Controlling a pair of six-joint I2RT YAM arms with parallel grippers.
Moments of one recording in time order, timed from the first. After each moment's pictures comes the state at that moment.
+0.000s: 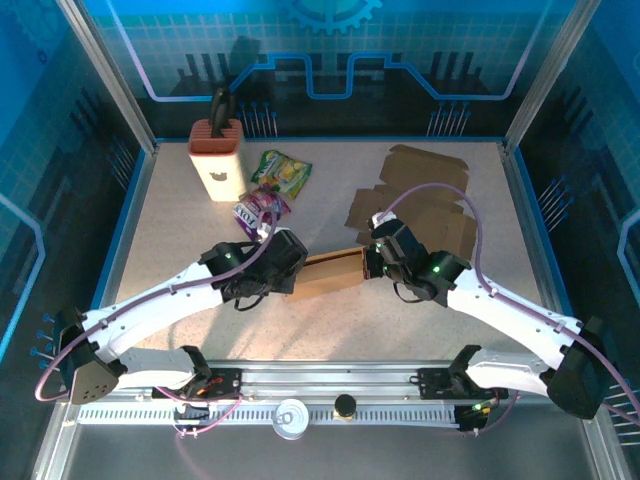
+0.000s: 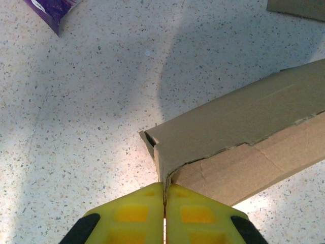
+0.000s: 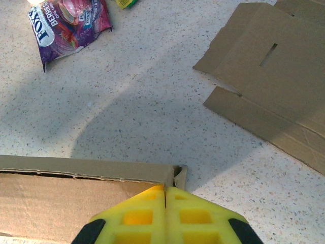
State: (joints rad) left arm -0.89 1.23 1.11 -1.02 -0.32 -0.79; right arm 0.78 1.14 0.88 -0.52 0.23 0.48
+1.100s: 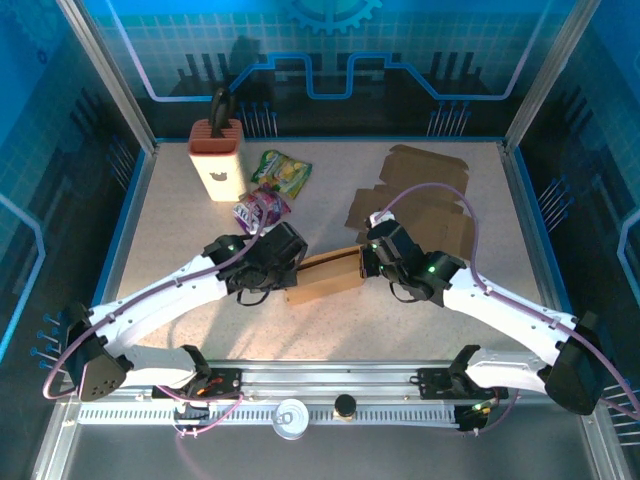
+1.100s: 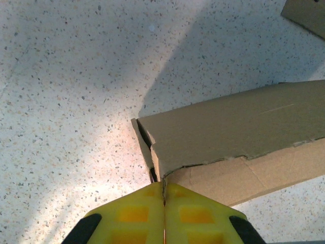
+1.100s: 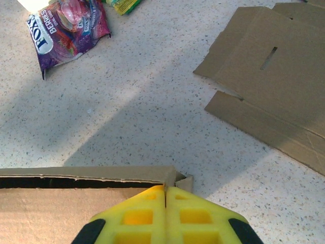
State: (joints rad) left arm -0.84 1.28 1.14 -1.05 -0.20 -0.98; right arm 0.80 1.17 0.88 -0.49 0.26 0.51
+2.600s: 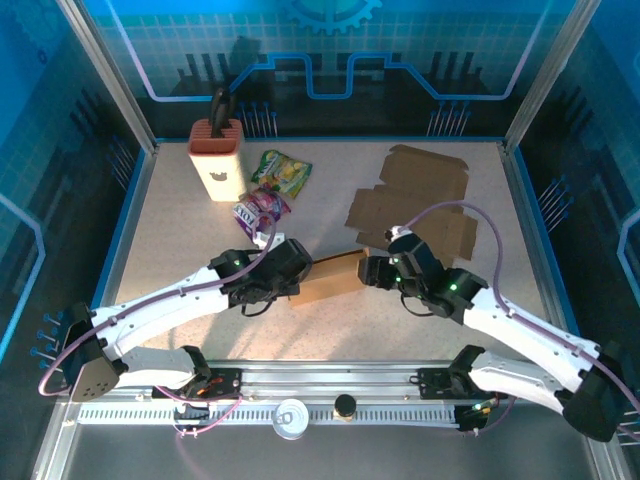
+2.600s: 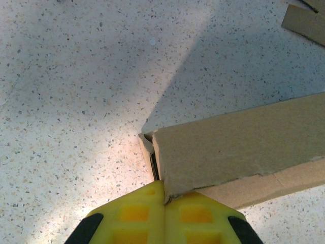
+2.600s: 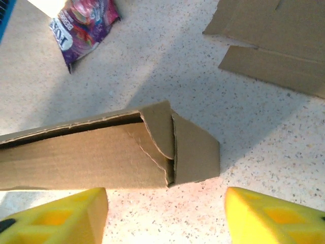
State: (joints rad) left arm -0.93 1.24 1.03 -0.95 -0.34 -1.02; right arm 0.75 0.96 0.72 -0.48 0.10 0.74
